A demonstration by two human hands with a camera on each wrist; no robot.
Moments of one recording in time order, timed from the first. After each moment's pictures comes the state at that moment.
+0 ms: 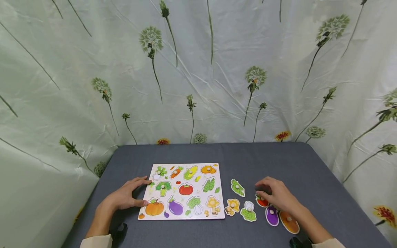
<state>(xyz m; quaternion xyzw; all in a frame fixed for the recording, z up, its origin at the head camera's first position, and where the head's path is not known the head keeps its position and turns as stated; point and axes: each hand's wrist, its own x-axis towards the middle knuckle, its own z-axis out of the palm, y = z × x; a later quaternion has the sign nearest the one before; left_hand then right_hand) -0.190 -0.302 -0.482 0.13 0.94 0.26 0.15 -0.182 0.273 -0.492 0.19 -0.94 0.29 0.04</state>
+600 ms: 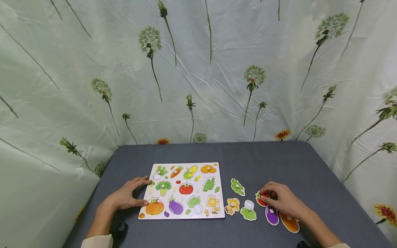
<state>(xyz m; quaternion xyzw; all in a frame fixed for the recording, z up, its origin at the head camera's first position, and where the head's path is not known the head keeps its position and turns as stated) -0.189 -0.300 -0.481 0.13 0.95 0.26 0.15 -0.172 0.295 -0.498 0.24 -0.91 0.32 0.00</state>
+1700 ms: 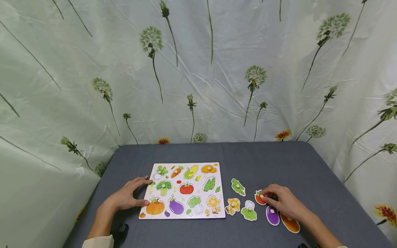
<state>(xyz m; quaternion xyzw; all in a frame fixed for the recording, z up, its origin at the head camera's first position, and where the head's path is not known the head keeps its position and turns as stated) -0.186 -0.301 -0.484 0.13 0.95 0.26 0.14 -0.170 0.297 -0.506 0.24 -0.91 0.32 0.02</state>
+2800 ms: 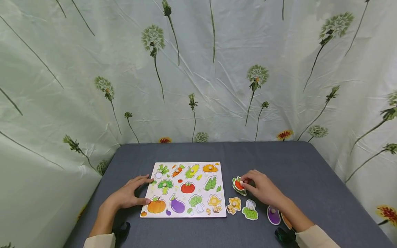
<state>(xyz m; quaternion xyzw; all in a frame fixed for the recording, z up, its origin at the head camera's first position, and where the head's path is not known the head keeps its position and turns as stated) -0.185 -0.300 -0.482 0.12 0.94 0.27 0.14 -0.198 0.219 -0.483 0.24 -0.92 0.29 0.06</state>
